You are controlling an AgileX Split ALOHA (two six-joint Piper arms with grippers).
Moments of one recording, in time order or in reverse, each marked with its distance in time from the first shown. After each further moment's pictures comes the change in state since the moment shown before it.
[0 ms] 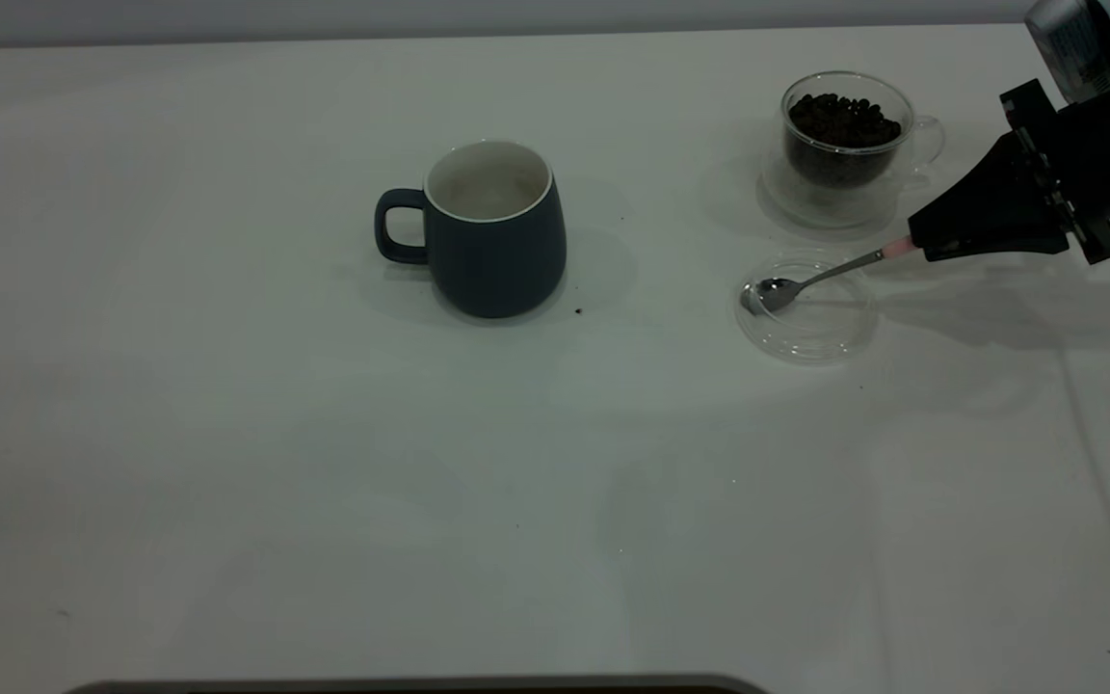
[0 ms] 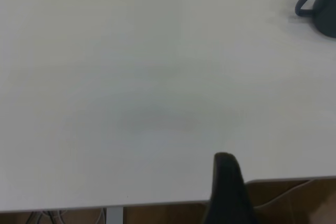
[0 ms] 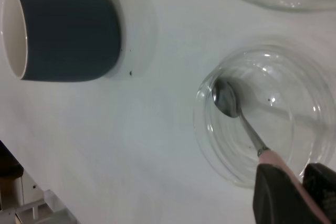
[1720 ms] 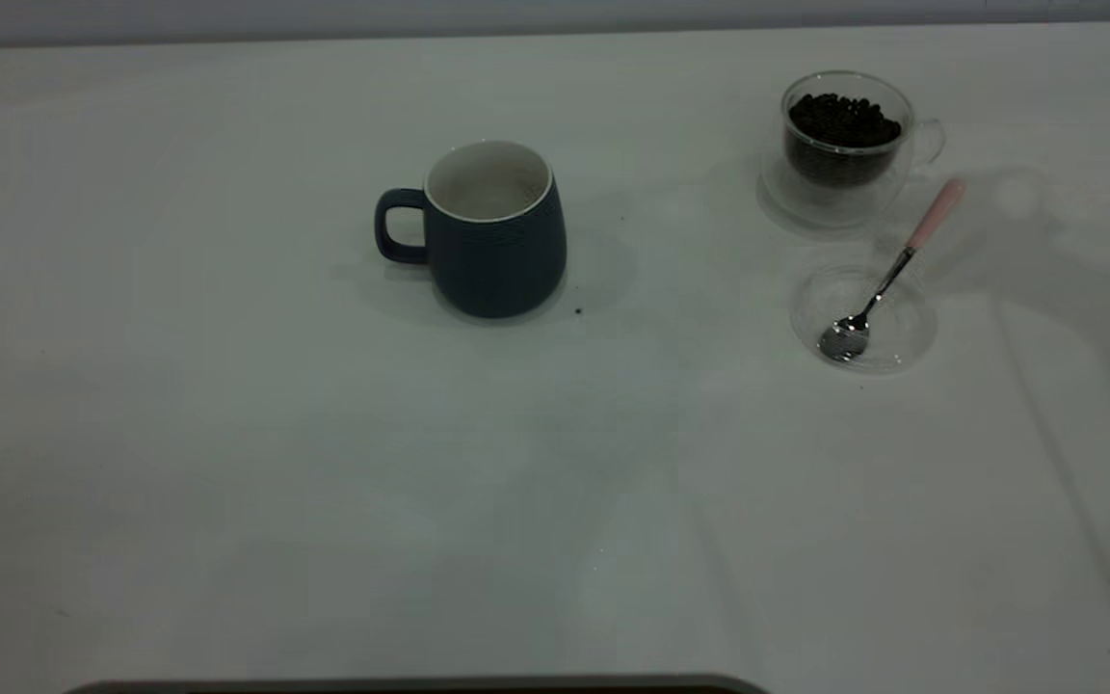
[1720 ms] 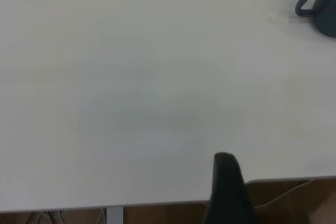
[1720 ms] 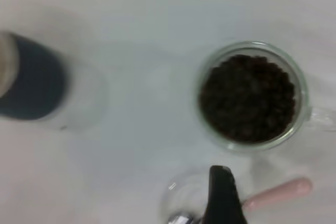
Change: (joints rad) left arm 0.000 0.000 0.000 0.000 0.000 0.001; right arm 0.194 -0.545 0.007 -0.494 -0.291 0.283
